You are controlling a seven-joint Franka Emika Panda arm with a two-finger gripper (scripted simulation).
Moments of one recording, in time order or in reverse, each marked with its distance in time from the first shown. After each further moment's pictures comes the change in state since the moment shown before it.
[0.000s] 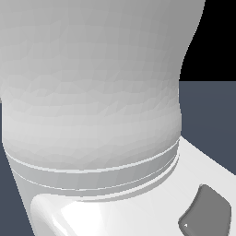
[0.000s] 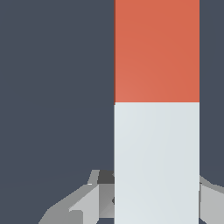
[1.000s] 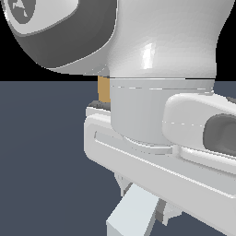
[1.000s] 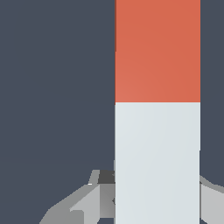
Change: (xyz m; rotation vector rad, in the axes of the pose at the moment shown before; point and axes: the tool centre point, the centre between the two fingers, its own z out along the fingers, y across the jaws) arm 0.067 -0.007 -0.023 0.002 -0.004 -0.244
